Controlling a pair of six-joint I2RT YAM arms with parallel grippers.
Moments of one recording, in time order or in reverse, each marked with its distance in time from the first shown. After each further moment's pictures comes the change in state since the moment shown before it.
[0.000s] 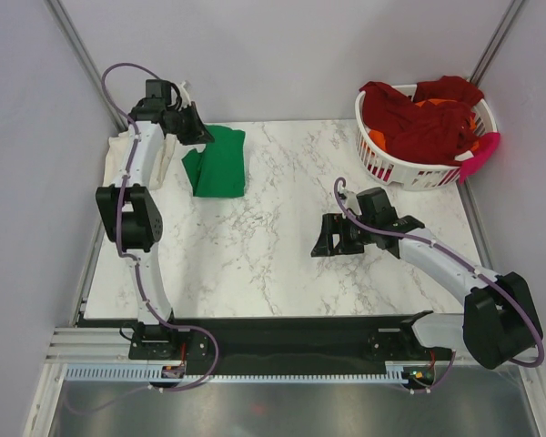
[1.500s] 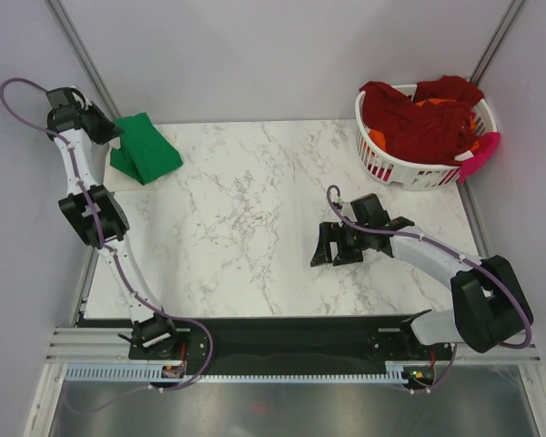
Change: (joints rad) left arm 0.454 0.282 0.428 -0.014 -0.066 -0.101; right arm 0.009 0.091 -0.038 0.005 -0.021 0.001
